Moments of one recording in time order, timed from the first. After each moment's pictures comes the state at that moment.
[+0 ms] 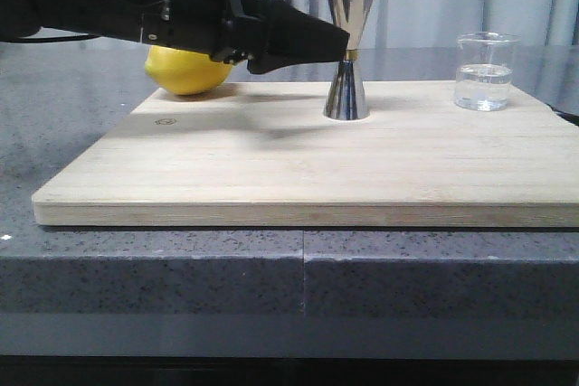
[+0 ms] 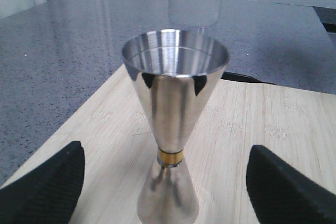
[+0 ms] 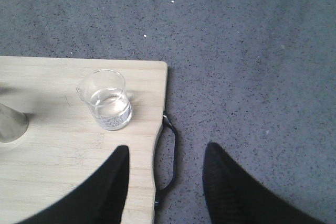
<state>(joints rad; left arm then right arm) -0.40 1.93 -1.23 -1.77 1.00 2.20 0.04 0.87 -0.89 -0.01 0.60 0.06</state>
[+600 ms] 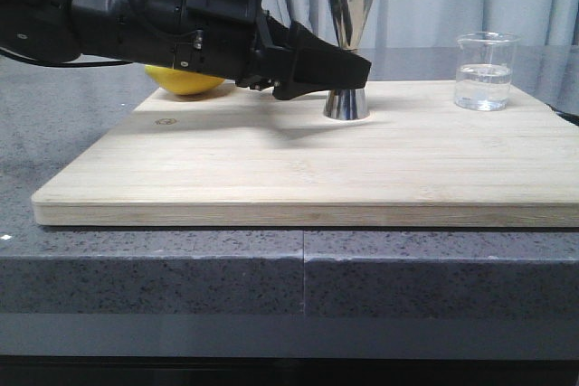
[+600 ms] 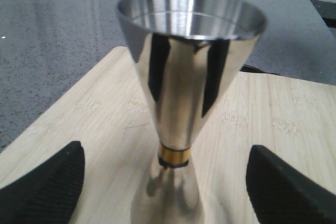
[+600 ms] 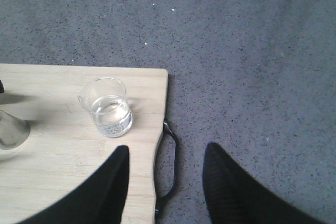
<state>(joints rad) -0.43 2.03 -1.30 -1.77 1.00 2.18 0.04 0.87 -0.89 -0.01 0.58 0.06</state>
